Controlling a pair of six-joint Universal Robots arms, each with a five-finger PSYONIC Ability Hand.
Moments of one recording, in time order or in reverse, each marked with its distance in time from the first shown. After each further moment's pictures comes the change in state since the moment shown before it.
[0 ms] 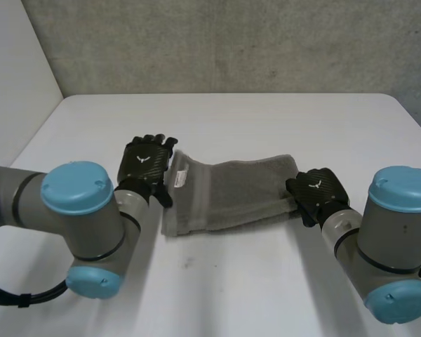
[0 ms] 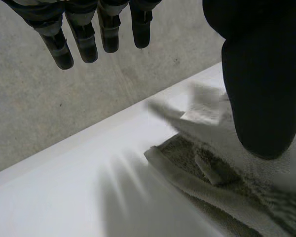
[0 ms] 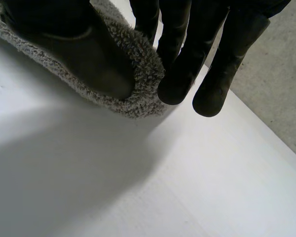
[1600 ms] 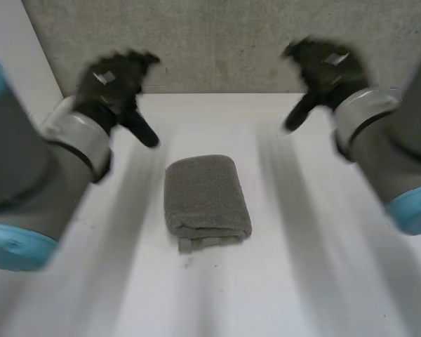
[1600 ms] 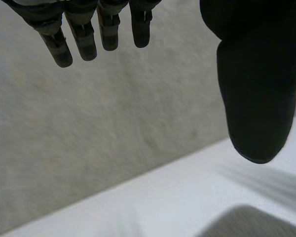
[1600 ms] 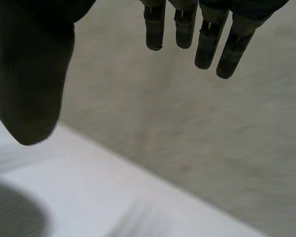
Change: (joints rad) left arm 0.017 0.361 0.237 -0.460 0.001 -0.126; right arm 0.084 -0.176 -0.543 0.370 0.131 0.405; left_hand -0.009 -0.023 -0.023 -0.024 0.000; right_hand -0.865 -0.918 -1.092 -1.080 -1.111
